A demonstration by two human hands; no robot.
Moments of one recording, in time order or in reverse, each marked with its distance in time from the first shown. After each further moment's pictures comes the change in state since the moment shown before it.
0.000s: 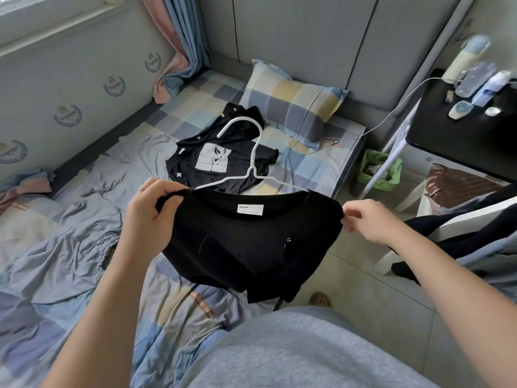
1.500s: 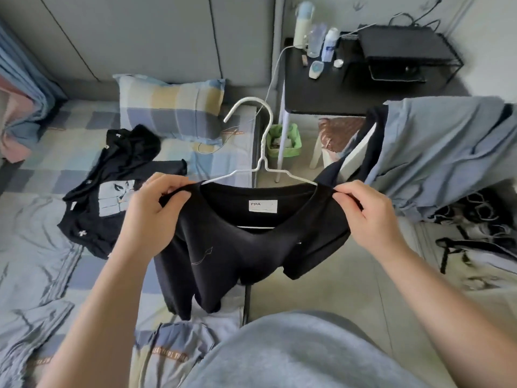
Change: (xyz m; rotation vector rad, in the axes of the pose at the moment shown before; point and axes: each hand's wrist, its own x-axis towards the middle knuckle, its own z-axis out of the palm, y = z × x) left_hand 0.062 0.102 0.125 -0.246 -0.443 0.200; right_hand -0.141 0.041 -0.019 0.171 0.898 -0.131
